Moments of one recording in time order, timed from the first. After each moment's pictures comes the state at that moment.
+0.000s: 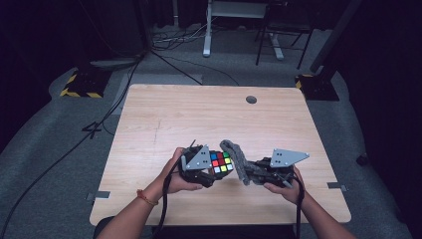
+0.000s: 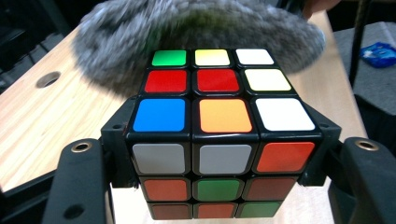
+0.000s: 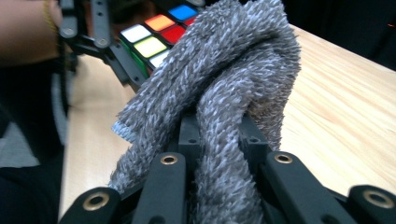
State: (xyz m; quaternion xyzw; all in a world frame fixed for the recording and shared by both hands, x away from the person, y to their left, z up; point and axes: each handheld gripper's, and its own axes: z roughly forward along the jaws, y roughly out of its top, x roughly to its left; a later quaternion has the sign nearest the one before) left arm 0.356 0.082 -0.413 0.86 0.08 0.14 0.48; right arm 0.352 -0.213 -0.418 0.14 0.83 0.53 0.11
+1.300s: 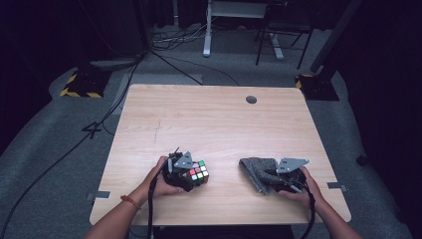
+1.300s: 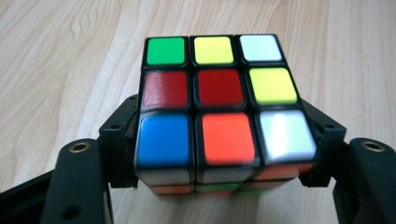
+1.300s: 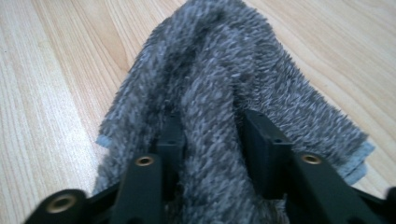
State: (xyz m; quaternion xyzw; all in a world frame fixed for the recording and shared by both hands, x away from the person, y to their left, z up) left arm 0.375 0.127 -0.487 0.91 0.17 0.06 0.38; right arm 0.363 -0.266 -0.484 0.22 0.90 0.36 0.13
